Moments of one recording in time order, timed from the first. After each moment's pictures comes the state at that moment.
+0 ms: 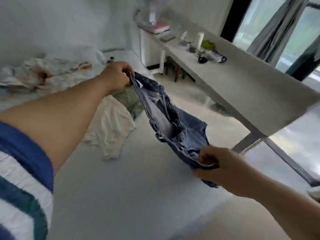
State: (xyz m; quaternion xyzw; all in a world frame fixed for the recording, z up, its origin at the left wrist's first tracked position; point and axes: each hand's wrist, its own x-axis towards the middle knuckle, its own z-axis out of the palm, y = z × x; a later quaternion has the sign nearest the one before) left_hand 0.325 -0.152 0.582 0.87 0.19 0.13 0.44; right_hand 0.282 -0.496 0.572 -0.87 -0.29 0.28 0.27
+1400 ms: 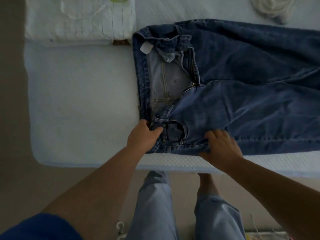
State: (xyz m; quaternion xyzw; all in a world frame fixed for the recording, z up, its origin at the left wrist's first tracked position) left_hand -0.230 -0.104 0.058 0.60 0.60 -0.21 0.49; right_hand -0.041 -0.254 0.081 -0.78 -0.48 0.36 -0.18
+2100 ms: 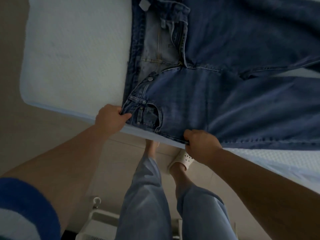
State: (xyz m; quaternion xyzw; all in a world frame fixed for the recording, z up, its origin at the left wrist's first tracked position) left_hand -0.302 -0.196 0.044 0.64 0.65 -0.13 0.38; right_hand -0.060 -0.339 0.059 -0.66 -0.60 0.42 -0.14
